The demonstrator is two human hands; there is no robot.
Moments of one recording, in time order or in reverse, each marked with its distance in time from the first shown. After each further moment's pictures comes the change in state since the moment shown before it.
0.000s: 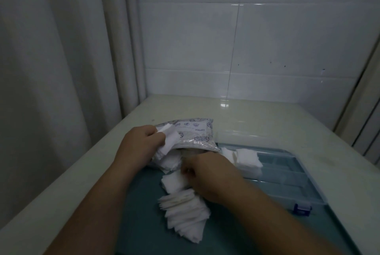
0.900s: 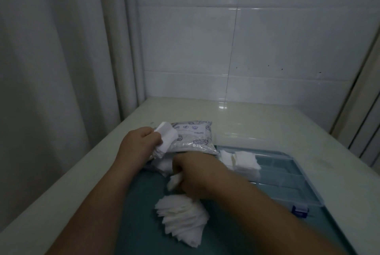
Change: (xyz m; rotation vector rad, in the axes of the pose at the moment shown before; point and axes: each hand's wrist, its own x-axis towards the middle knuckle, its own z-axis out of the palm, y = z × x) left_hand 0.001 0.004 0.000 -0.201 0.028 -0.100; right_hand 0.014 -0.020 -0.012 0.007 -0.139 0.026
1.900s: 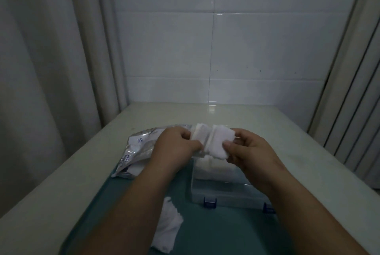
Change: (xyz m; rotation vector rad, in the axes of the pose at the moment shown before) left_hand -0.025 0.073 0.091 0.092 -0.228 -0.013; right_hand -0.074 0.108 -0.034 1.303 0.542 0.269
